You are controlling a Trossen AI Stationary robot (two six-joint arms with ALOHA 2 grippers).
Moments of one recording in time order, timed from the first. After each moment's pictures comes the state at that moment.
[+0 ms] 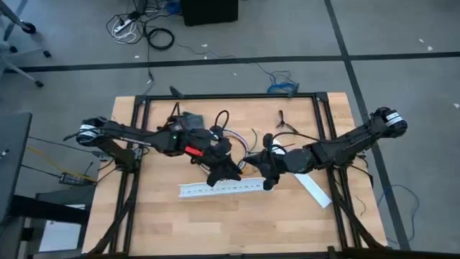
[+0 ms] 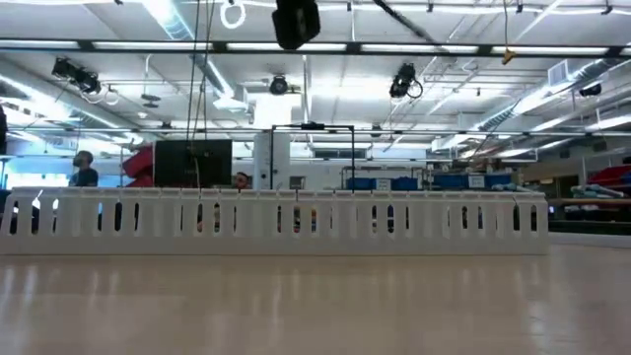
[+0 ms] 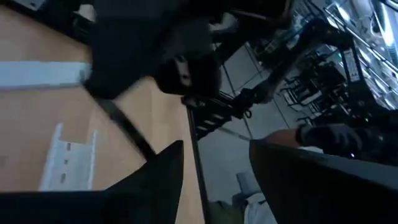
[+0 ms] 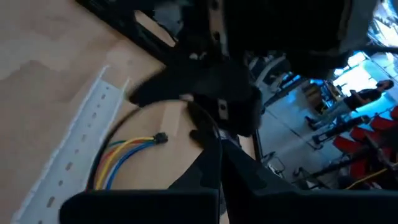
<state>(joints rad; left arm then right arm) -0.09 1.51 1.13 0.13 0.36 -0.65 0.39 1.31 0.97 0.05 0.59 -0.57</state>
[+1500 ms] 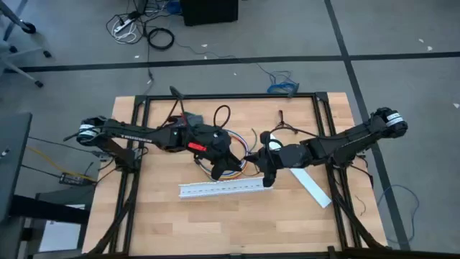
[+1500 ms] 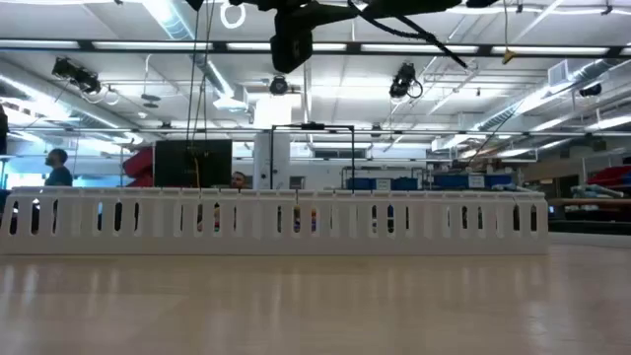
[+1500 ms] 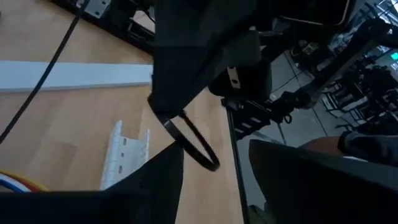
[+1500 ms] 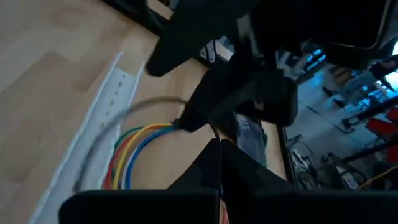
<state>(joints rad) -0.04 1.51 1.13 0.03 0.29 -0.58 0.31 1.31 0.97 -0.04 0.47 -0.47</state>
